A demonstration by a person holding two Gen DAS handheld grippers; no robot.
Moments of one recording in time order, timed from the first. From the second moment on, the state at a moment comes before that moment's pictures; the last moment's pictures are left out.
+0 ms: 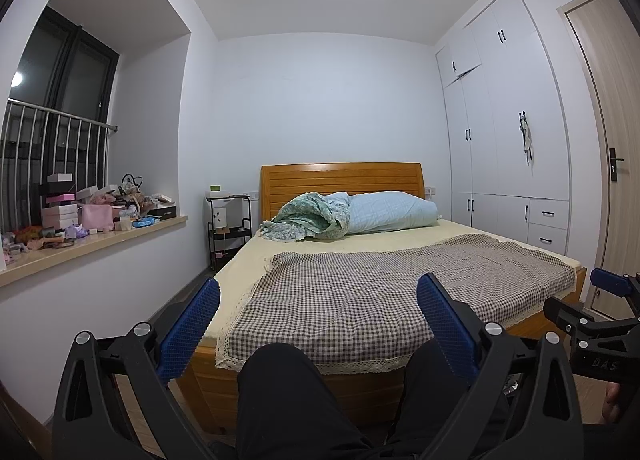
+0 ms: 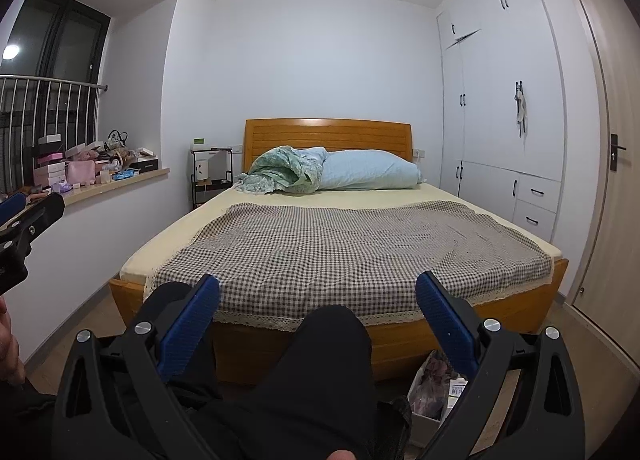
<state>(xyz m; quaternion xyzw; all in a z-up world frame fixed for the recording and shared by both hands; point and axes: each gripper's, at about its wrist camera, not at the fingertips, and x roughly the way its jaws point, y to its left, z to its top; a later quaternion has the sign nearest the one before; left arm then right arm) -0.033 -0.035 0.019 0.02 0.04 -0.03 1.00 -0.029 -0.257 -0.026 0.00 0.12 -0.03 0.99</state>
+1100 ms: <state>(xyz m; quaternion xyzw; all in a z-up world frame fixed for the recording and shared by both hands) -0.030 -0.024 0.015 0.03 0.04 -0.03 1.00 -0.032 -0.263 -0.023 0.00 0.12 -0.03 0.99</state>
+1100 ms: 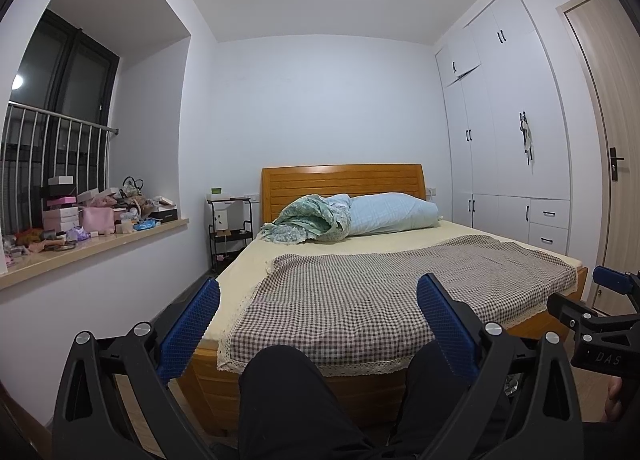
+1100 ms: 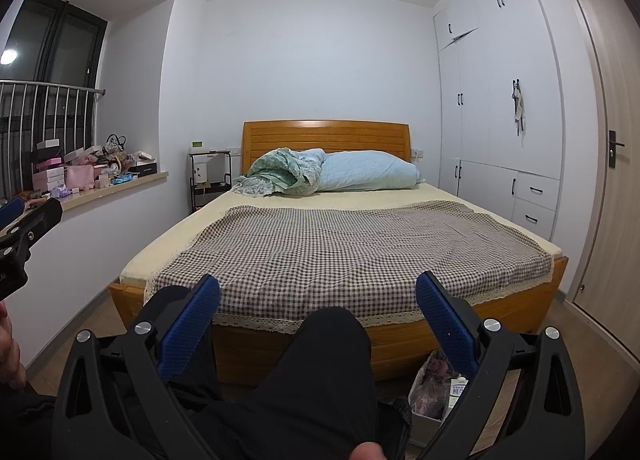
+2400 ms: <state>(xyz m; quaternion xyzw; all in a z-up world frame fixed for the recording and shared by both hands) -0.027 -0.019 0.017 0.02 0.05 -0.04 1.00 -0.033 -0.264 -0.021 0.00 0.12 -0.03 0.99</state>
